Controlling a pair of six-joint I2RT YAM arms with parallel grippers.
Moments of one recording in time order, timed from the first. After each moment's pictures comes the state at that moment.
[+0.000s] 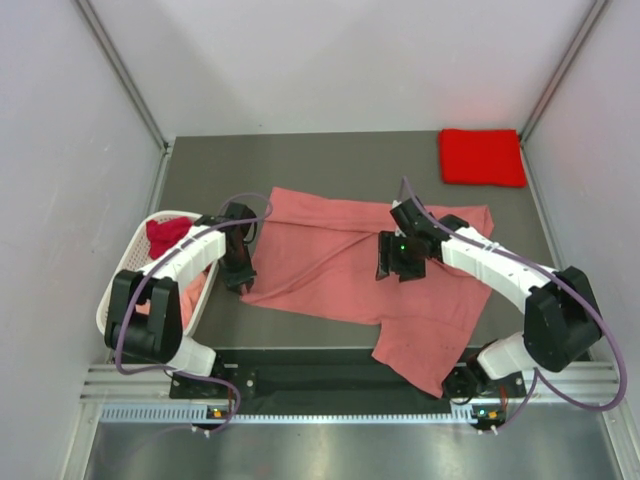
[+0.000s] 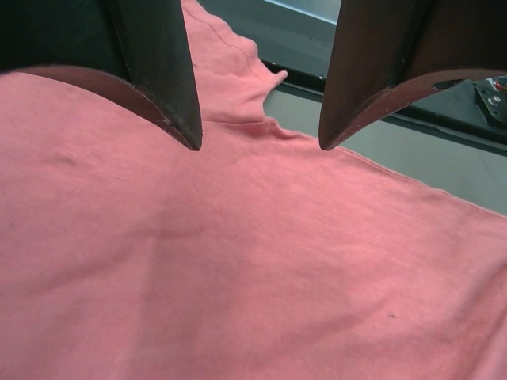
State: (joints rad) left arm -0.25 1.49 0.95 -0.93 -0.10 -0.55; right arm 0.58 1.44 1.01 -0.73 -0.09 0.58
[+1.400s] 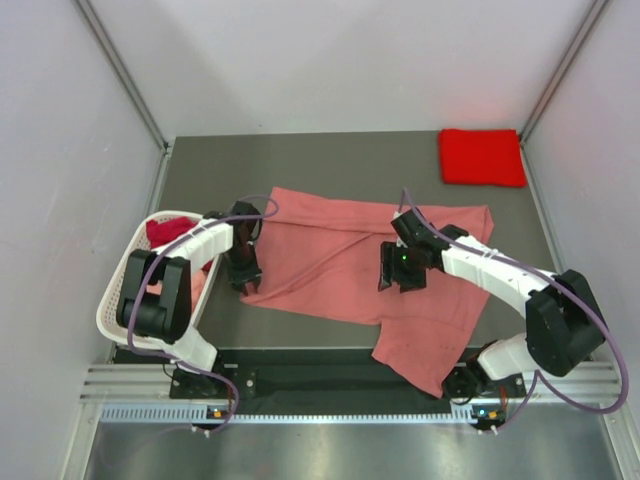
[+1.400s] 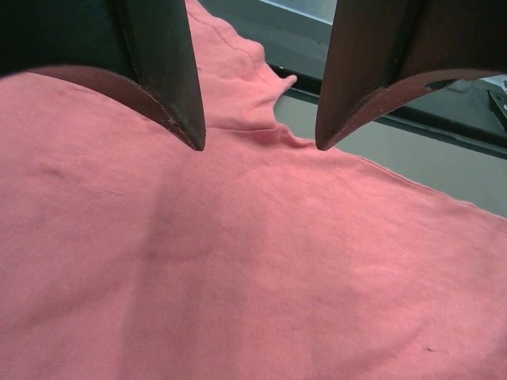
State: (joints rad) left arm -0.24 1.61 0.99 -0.88 -0.04 -0.53; right arm 0.59 1.41 0.91 -0.69 -0.11 0.60
